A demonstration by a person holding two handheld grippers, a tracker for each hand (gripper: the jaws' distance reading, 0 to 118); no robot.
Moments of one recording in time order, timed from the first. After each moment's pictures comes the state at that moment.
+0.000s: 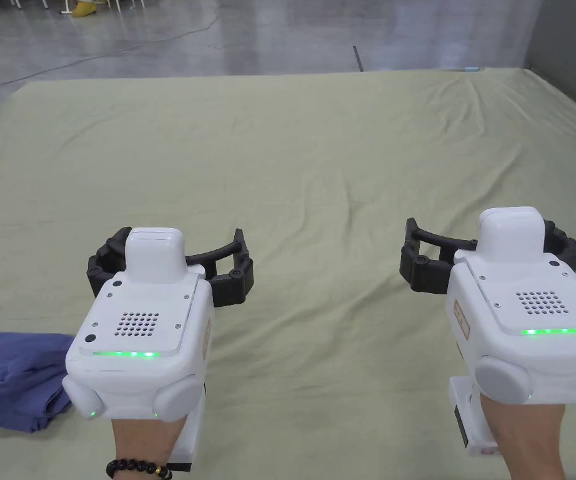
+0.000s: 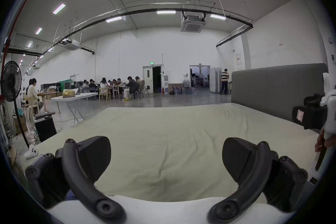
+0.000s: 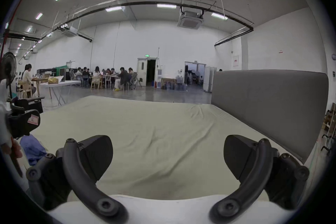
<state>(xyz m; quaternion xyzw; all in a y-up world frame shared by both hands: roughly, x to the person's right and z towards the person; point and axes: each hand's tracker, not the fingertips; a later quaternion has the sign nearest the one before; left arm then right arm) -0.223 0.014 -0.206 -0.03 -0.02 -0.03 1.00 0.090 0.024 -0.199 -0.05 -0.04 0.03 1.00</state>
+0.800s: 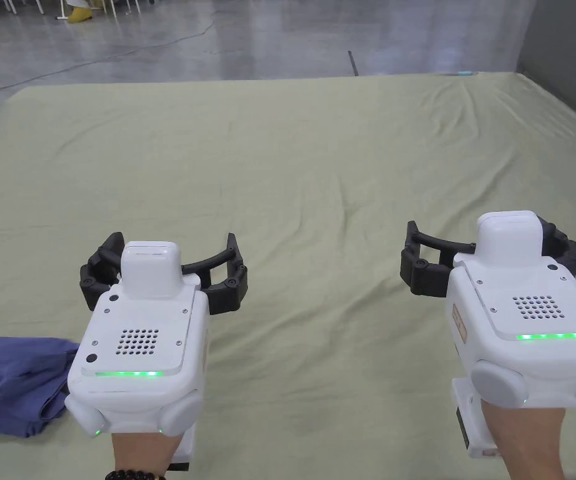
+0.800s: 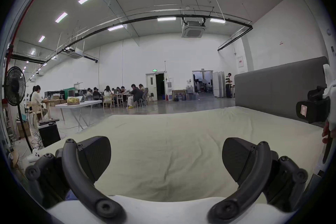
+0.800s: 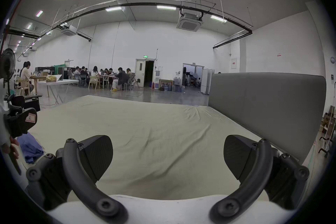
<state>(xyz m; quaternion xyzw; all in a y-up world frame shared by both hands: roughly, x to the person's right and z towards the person) -0.219 0.004 -0.200 0.01 -0.01 -0.04 1.00 0.094 0.025 -0.195 -0.04 -0.05 0.05 1.00</state>
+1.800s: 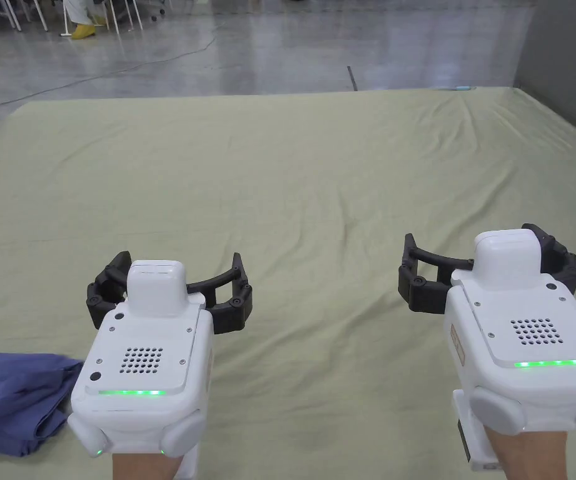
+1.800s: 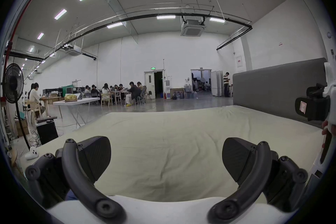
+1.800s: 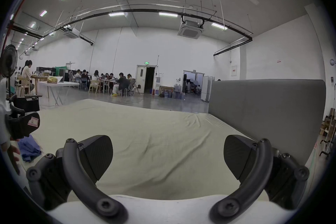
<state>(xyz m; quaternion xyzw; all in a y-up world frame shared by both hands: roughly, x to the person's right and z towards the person) -0.216 0.000 -0.201 0.00 -0.02 -0.04 1.00 0.092 0.020 -0.194 -0.01 -0.05 0.06 1.00</state>
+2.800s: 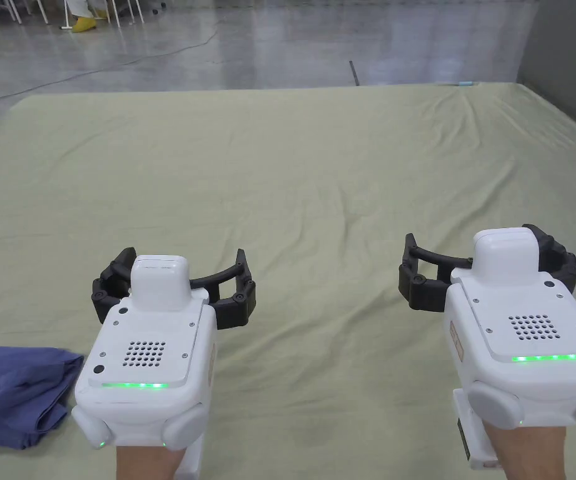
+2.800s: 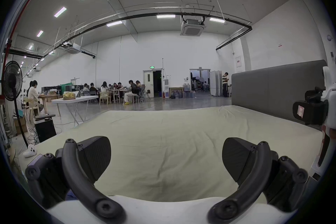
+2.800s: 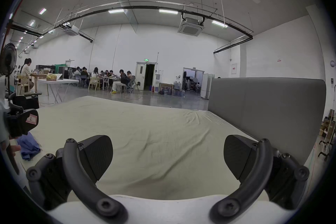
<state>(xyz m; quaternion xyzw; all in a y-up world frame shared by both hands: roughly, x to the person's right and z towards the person) -0.214 -0.001 -0.203 -0.01 -0.02 -0.03 1.00 0.092 0.018 -0.197 -0.02 -0.05 0.06 1.00</state>
